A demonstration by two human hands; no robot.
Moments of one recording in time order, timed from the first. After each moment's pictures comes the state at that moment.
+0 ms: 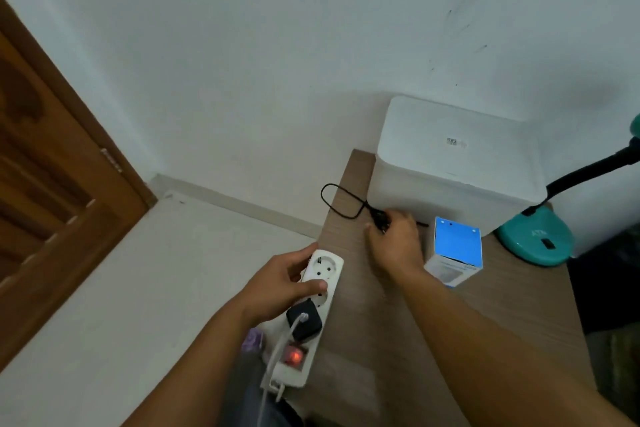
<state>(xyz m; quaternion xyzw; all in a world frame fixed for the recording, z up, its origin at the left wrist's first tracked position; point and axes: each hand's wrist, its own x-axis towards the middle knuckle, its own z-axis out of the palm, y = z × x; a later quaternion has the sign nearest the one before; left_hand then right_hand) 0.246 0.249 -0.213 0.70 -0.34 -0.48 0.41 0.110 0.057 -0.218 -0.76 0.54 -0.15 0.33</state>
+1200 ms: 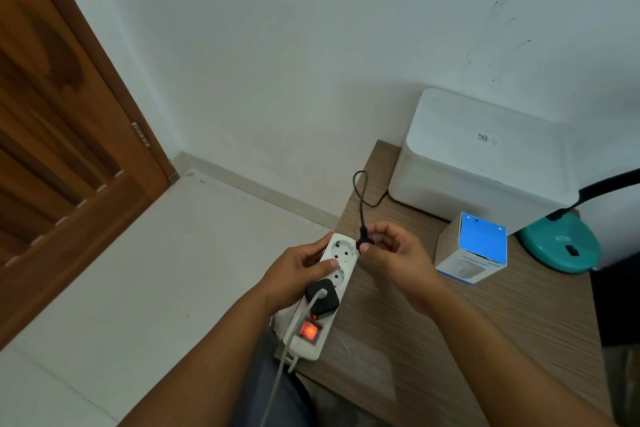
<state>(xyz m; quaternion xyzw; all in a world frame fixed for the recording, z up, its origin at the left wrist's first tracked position) 0.235 0.258 -0.237 0.66 -0.27 -0.48 0.51 0.085 0.117 -0.175 -0.66 0.36 -0.13 0.64</state>
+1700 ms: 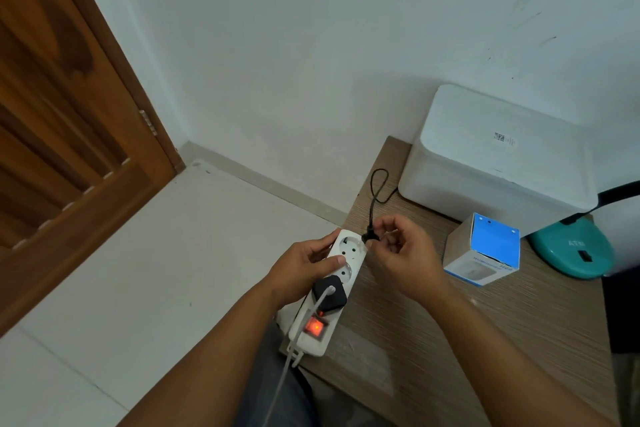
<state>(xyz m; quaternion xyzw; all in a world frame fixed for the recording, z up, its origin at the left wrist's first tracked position) 0.235 0.259 -0.245 0.64 -0.26 -0.50 0.53 0.089 0.115 -0.183 -0.78 0.34 -0.16 0.50</state>
